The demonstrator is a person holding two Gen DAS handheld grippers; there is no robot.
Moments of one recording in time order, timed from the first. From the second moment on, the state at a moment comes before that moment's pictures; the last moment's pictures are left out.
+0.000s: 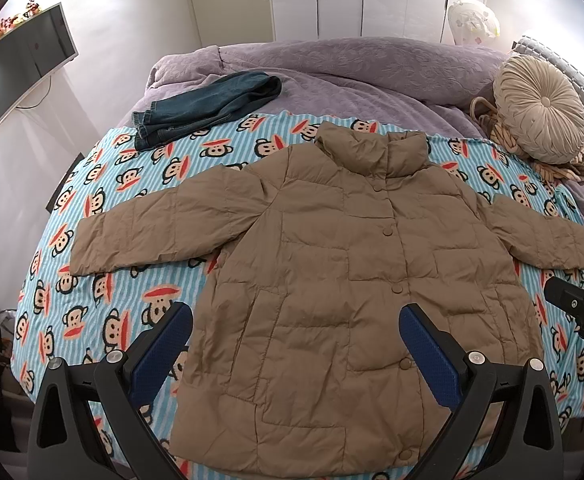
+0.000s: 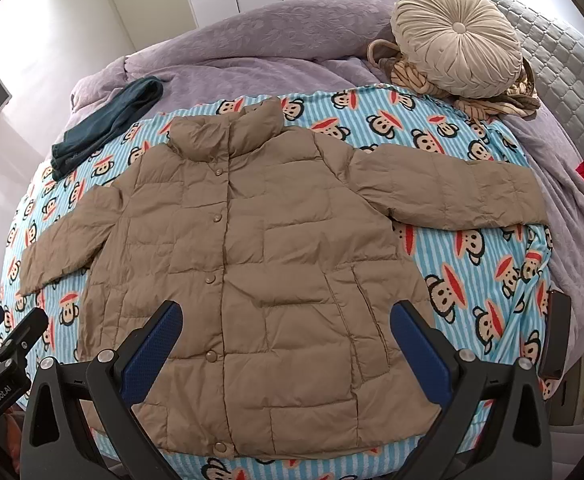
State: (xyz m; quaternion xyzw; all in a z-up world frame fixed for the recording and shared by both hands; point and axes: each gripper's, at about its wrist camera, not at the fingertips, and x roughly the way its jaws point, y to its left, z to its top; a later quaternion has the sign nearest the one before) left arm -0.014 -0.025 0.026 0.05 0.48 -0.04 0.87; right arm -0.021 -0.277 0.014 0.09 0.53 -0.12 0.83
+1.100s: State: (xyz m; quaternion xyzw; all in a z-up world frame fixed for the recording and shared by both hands) left arm -0.015 -0.023 0.024 0.04 0.49 -0.04 0.87; right arm -0.021 -0.276 0.012 0.09 0.53 -0.12 0.83
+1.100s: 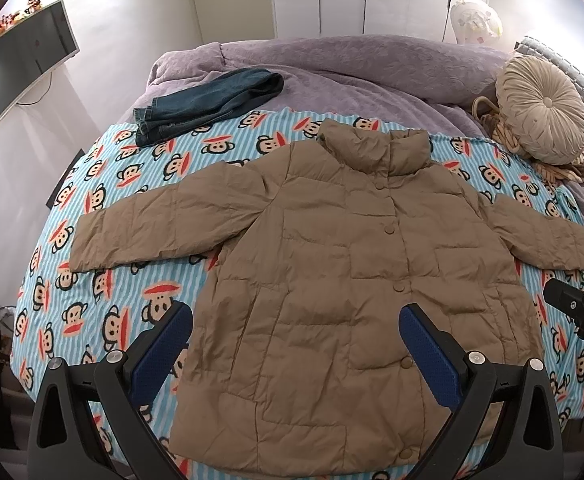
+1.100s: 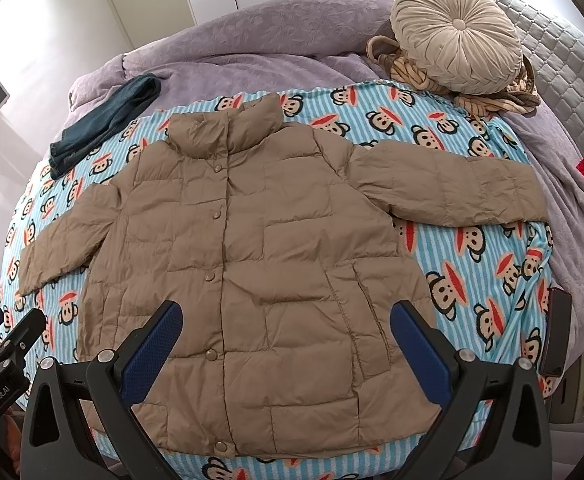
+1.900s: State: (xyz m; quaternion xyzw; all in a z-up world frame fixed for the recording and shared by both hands) left arm -0.009 -0.017 0.016 0.04 0.50 -0.04 0.86; right arm -0.018 -0.270 0.004 0.08 0.54 -0.12 0.83
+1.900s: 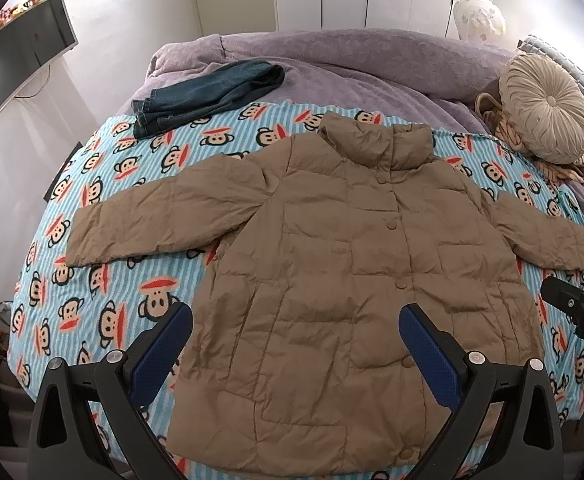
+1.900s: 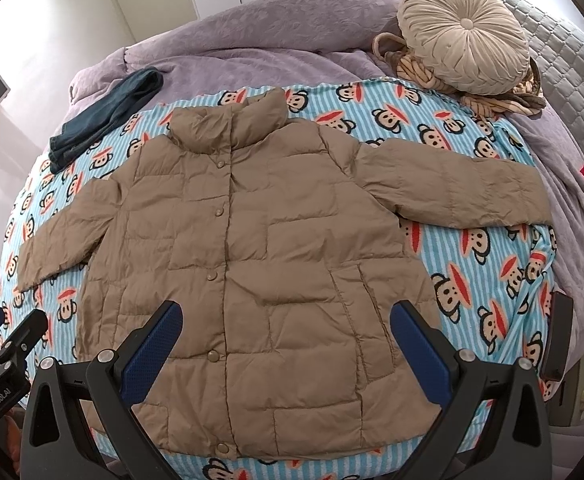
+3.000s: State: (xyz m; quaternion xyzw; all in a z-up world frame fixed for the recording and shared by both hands) left arm 0.070 0.151 -0.107 -0.19 0.54 0.02 0.82; right arm 0.045 -0.219 -0.094 0.16 0.62 0.01 0.77
